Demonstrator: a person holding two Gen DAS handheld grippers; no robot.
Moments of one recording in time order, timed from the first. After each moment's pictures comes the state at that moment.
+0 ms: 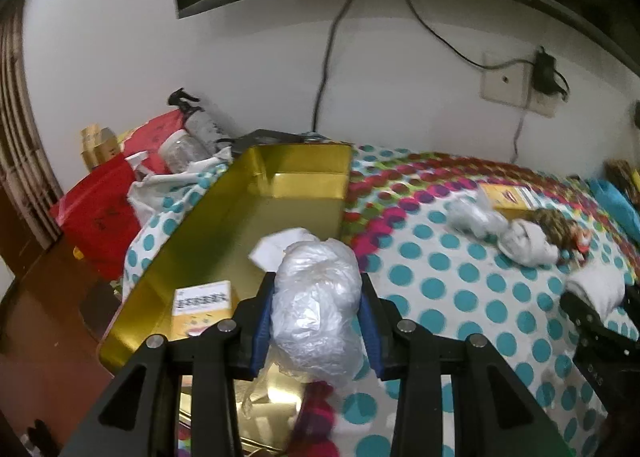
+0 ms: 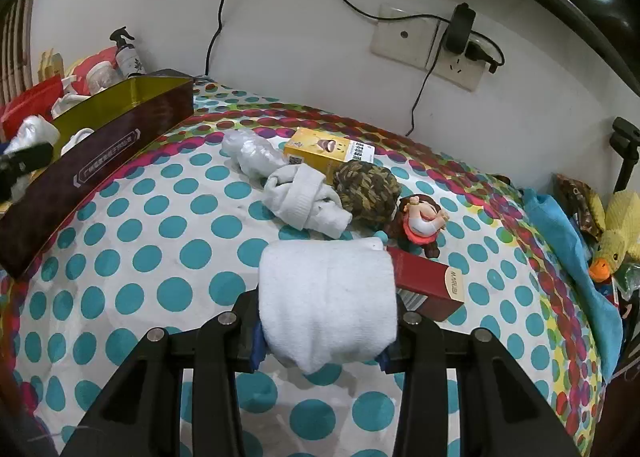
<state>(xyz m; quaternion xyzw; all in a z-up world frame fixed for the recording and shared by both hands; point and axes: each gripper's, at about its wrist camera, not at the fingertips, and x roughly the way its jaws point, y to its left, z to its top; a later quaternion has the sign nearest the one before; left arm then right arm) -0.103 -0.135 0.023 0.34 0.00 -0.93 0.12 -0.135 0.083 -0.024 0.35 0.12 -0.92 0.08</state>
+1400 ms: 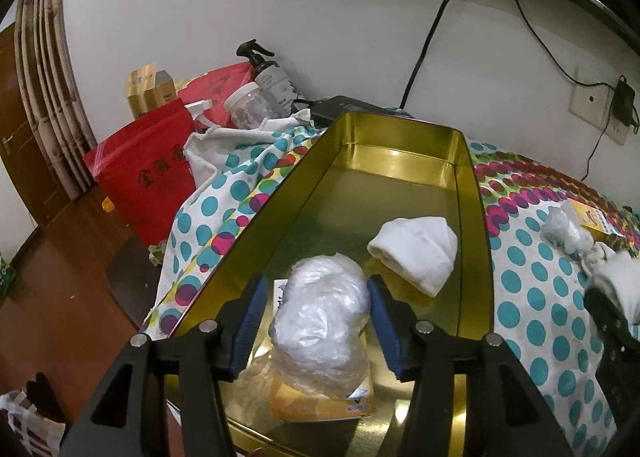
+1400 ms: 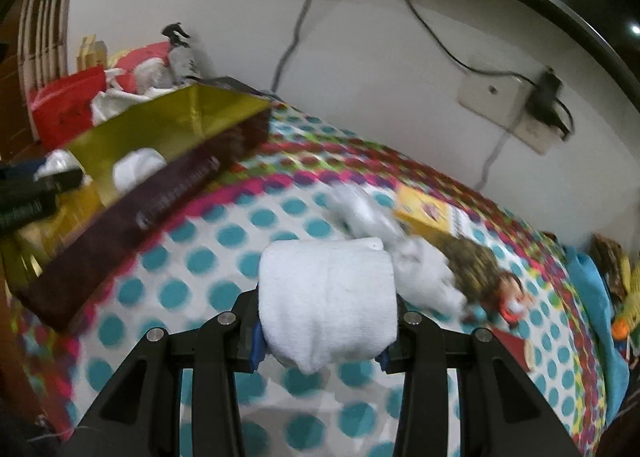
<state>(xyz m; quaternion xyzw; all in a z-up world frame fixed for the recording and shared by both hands) -0.110 -0.222 0.002 0.37 0.05 -0.91 0.19 -0.153 -0.013 -0.005 0.33 0.16 -0.92 0.15</state>
